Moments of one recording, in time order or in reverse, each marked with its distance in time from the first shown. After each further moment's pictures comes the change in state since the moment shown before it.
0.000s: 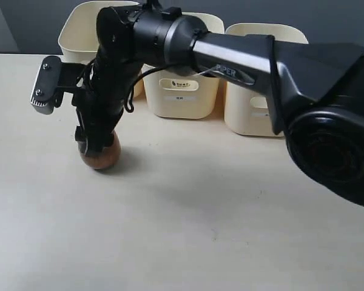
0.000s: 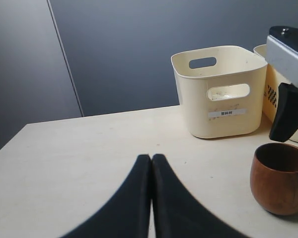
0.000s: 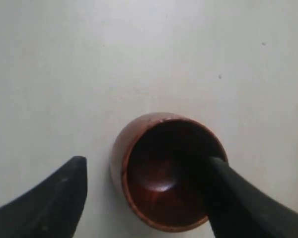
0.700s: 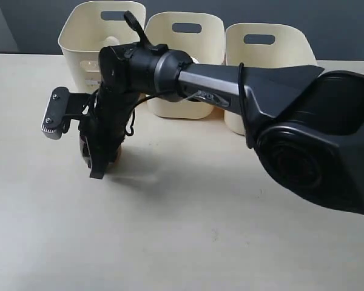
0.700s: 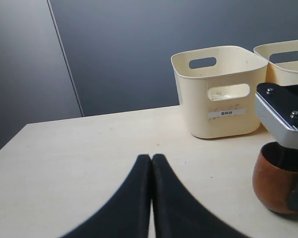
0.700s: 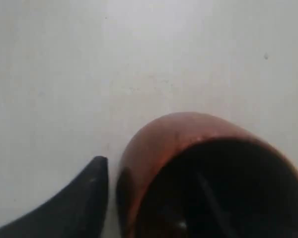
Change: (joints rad) left arm 0.000 0.000 0.000 0.000 0.000 0.000; right arm 0.001 0.107 0.000 0.019 -0.044 0.000
